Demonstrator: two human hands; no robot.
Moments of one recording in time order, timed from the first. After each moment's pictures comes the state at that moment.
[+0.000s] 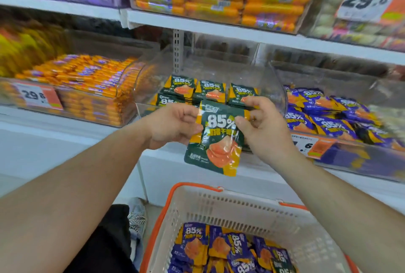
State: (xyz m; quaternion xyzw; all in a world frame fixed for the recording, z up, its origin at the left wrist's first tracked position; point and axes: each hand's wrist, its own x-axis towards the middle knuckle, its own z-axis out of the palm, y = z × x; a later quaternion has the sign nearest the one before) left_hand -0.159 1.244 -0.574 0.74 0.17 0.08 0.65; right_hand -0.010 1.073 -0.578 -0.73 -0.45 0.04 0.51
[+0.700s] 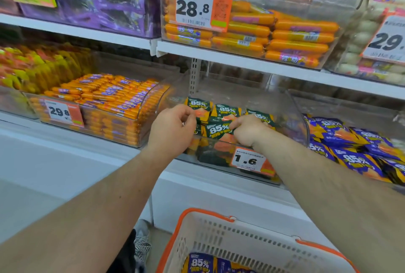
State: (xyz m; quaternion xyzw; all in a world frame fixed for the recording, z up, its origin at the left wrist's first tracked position) left_hand -0.166 1.262 -0.562 0.80 0.33 0.41 0.29; right_hand 0.016 1.183 -0.548 -0.88 -0.37 0.16 0.26
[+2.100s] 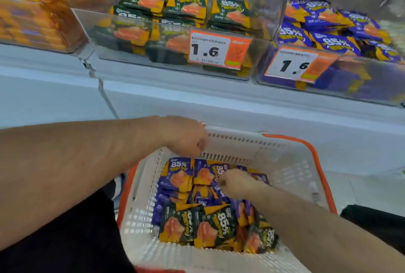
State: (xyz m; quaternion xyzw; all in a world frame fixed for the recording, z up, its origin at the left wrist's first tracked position) left_hand -0.124 1.150 -0.688 0.96 0.00 -0.28 0.07; right_hand -0.022 0.971 -0.850 -0.80 -0.47 0.36 -0.10
